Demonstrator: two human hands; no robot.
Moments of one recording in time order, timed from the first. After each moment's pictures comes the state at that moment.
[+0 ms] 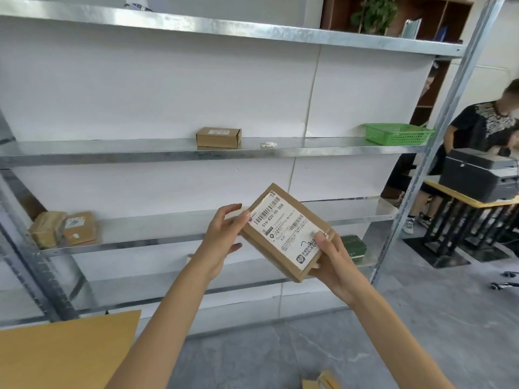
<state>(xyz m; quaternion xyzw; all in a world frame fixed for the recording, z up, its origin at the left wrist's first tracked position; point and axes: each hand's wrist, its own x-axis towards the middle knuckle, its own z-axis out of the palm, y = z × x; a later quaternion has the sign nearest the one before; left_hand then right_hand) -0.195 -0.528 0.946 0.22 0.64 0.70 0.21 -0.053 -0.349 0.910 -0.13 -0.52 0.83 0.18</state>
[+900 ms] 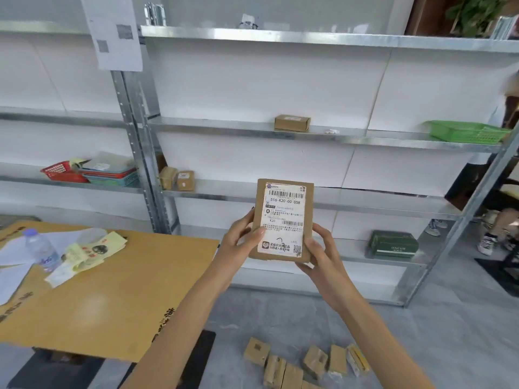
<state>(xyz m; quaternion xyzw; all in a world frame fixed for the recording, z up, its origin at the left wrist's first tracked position) 0.035 -0.728 0.920 0.21 0.68 0.69 0.10 0.108 -0.551 0.901 -0.04 -0.62 0.78 0.12</state>
